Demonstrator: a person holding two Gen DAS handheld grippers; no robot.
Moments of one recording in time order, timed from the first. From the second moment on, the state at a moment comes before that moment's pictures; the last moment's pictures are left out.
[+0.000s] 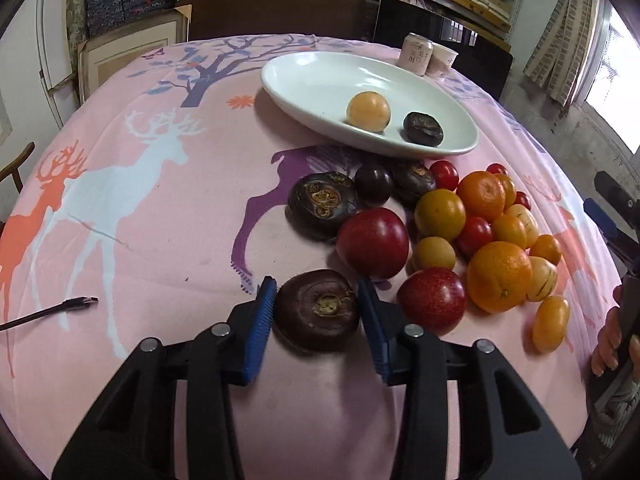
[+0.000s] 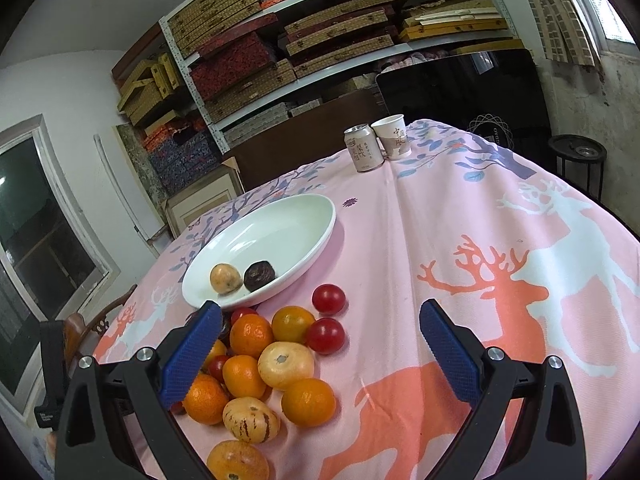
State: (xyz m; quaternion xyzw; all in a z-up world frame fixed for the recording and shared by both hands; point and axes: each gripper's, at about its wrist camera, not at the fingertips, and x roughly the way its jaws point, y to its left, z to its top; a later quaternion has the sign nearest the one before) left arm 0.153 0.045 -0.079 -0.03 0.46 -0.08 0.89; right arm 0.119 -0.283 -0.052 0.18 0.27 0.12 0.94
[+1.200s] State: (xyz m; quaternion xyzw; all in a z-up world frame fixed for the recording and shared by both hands) left arm 0.137 0.047 -0.051 -0.03 0.39 -0.09 0.91; right arm 0.066 -0.232 -0.054 0.10 0.37 0.19 0.90
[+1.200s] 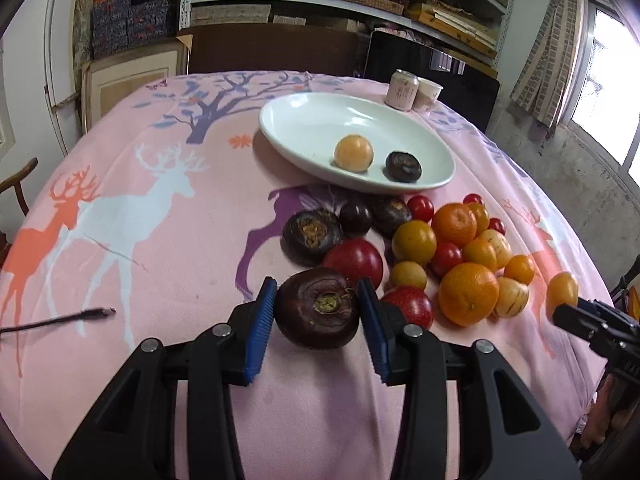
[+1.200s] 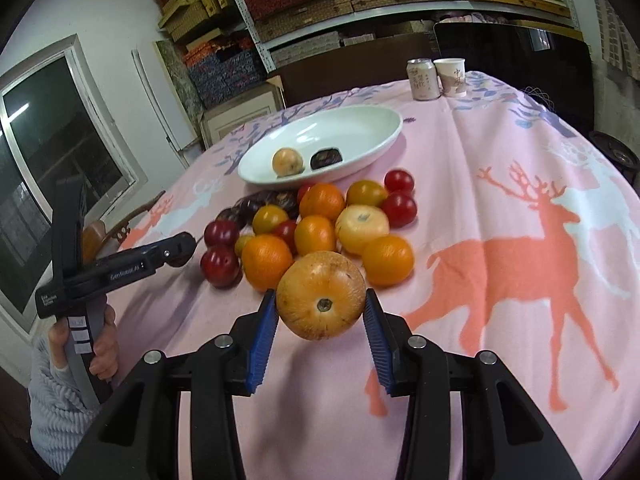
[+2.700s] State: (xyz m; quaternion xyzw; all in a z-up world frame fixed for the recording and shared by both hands) left arm 0.296 0.030 -0.037 -0.04 0.40 -0.01 0.91; right arm 0.276 -0.239 -0.030 0.13 0.32 0.14 0.93
